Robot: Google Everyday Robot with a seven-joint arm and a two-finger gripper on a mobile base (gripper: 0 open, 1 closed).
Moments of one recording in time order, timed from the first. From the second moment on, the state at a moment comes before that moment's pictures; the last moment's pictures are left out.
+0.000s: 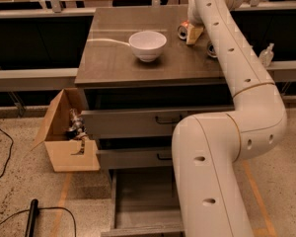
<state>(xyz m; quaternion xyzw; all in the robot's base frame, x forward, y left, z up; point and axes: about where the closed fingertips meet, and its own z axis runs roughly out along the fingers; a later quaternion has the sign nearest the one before) 0.952 -0.189 0.891 -0.63 0.62 -0.31 0.36</state>
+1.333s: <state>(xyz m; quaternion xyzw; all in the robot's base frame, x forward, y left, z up) 0.928 -0.199 0.914 -0.68 0.58 -0.34 0.29</state>
